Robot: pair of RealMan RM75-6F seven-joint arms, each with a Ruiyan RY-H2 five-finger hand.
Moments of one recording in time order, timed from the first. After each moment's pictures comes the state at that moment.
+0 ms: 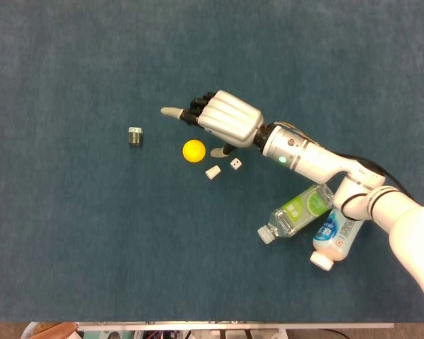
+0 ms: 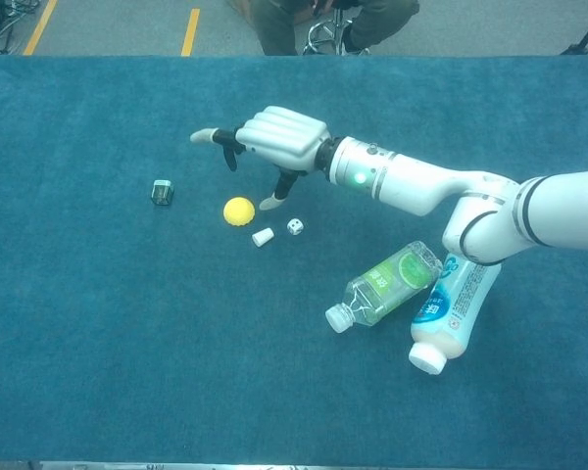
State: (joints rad) left arm 0.03 -1.20 -0.05 -1.40 1.43 1.53 -0.18; right arm 1.11 -2.08 -0.05 -0.41 -1.72 1.02 0.58
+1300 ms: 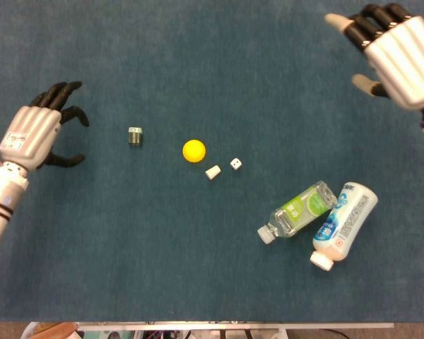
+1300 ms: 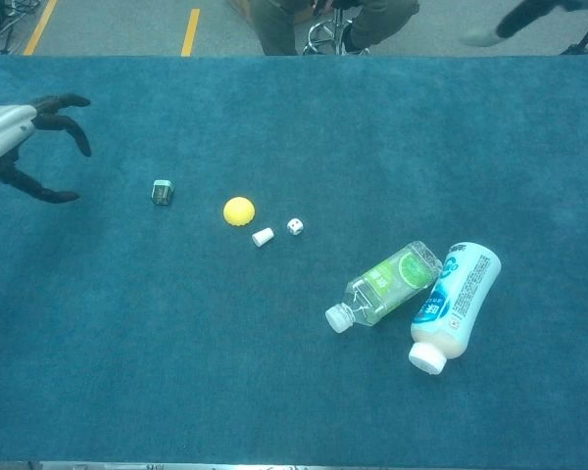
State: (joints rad) left arm -0.47 -1.34 -0.11 -1.33 1.50 1.00 -0.23; right arm 0.71 -1.16 0.14 -1.64 -1.42 1.27 -0.35
